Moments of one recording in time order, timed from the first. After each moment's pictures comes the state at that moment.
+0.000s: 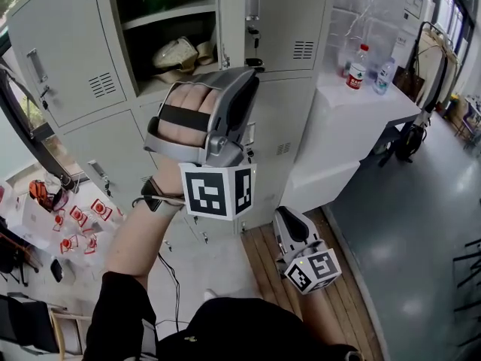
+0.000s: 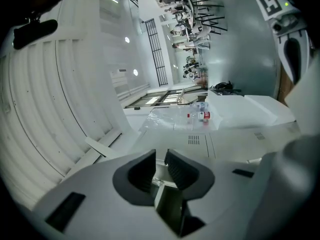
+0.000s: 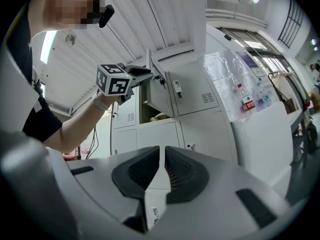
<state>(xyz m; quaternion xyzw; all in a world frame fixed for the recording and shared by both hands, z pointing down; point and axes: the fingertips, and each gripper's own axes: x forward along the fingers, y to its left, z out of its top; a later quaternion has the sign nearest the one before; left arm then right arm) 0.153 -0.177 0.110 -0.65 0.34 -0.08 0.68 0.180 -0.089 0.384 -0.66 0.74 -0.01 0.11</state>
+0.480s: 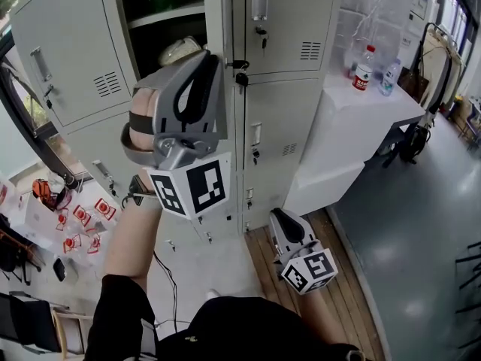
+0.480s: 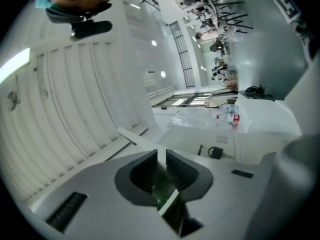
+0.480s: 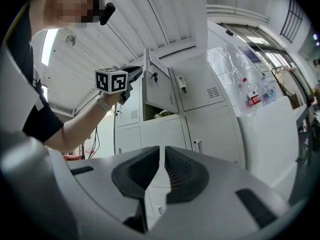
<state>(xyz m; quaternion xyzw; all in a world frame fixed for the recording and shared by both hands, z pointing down) 0.075 -0.195 0.068 -0.65 0.43 0.06 0.63 0.157 -0.104 0.394 -0.65 0.75 -0.02 0.10</state>
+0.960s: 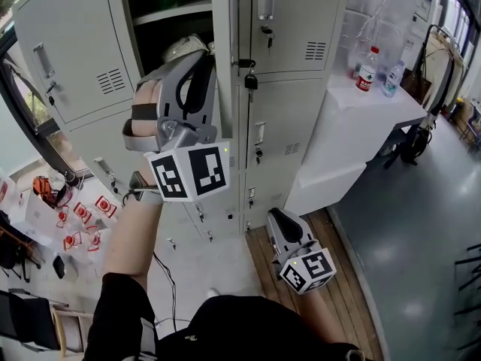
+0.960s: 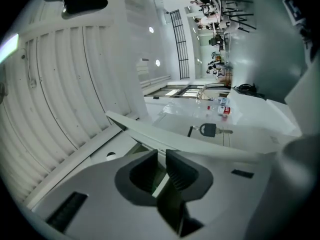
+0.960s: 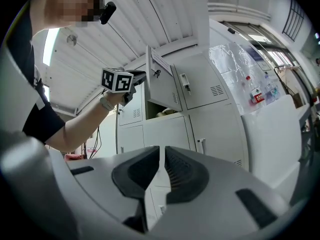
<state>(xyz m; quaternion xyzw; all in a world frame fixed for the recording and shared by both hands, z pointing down) 0.074 -0.234 0.082 -0.68 0.43 -0.02 0.59 0.144 -0.111 0.396 -0.64 0.76 -0.02 0.10</state>
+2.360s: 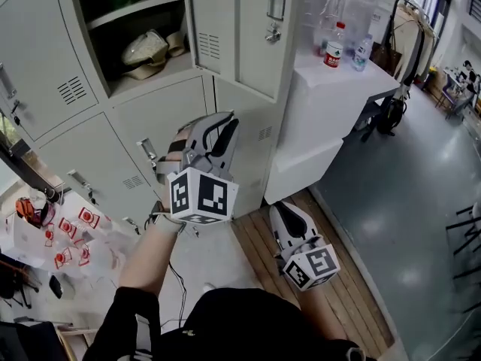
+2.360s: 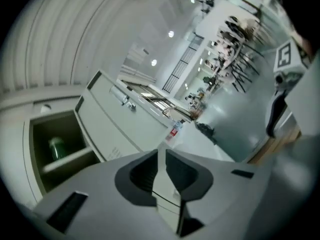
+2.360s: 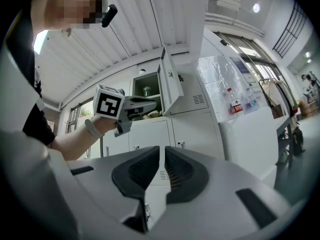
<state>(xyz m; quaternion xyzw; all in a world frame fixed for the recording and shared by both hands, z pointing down) 0.171 -0.209 0.249 -0.88 0.21 -0.08 0.42 0.187 -0.069 0.393 -0.71 0.70 -0.01 0.09</state>
